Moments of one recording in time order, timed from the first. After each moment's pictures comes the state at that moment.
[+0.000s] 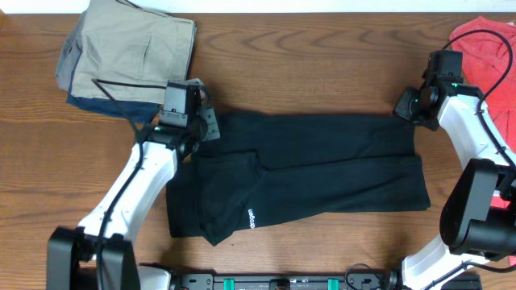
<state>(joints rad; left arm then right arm) -0.21 1.49 0.96 -0.44 0.10 -0.41 -0.15 1.83 1.28 -0.66 0.00 0.36</state>
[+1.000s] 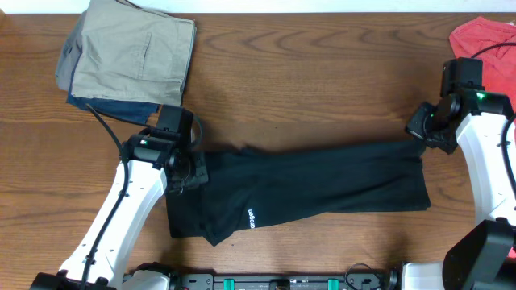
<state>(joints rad) -0.21 1.34 0.95 -1.05 0.10 -0.42 -0.16 1.58 1.28 -1.04 0.06 0.49</state>
